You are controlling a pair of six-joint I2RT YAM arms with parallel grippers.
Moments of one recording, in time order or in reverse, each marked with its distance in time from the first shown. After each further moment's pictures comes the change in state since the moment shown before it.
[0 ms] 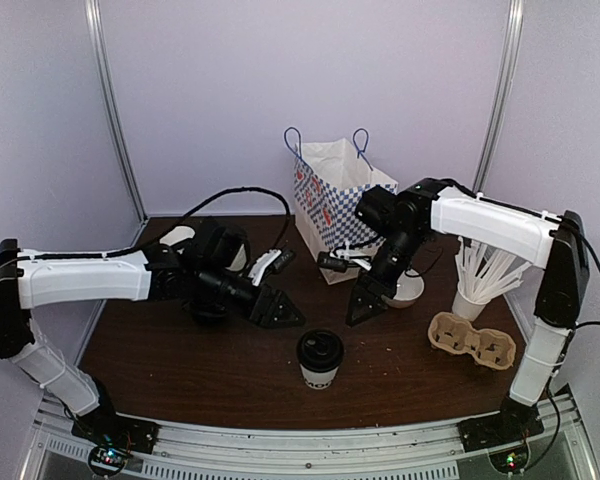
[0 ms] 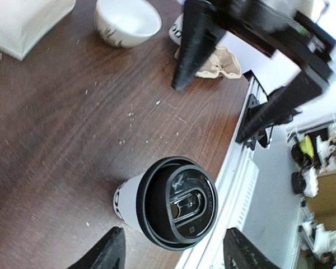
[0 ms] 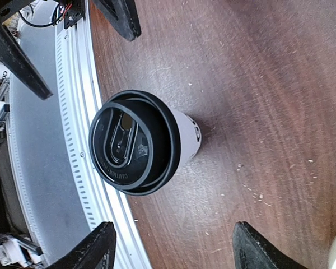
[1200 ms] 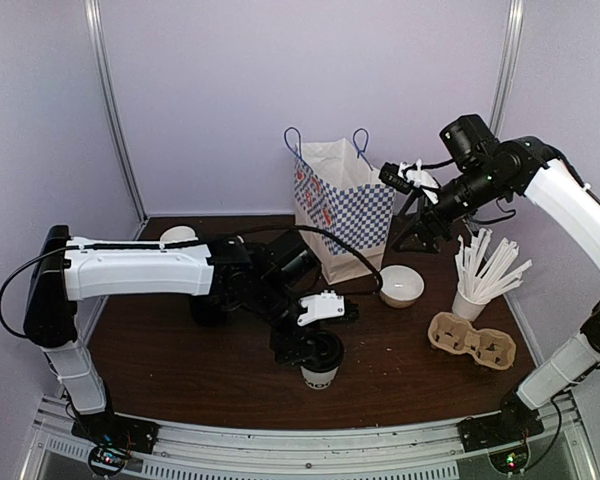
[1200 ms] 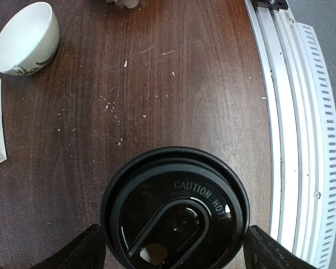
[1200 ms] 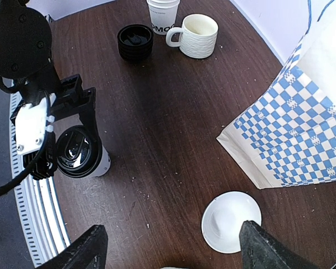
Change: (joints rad) left arm -0.219 0.286 0.414 -0.470 -0.297 0.838; right arm -0.208 -0.346 0.091 0.064 0.145 -0.172
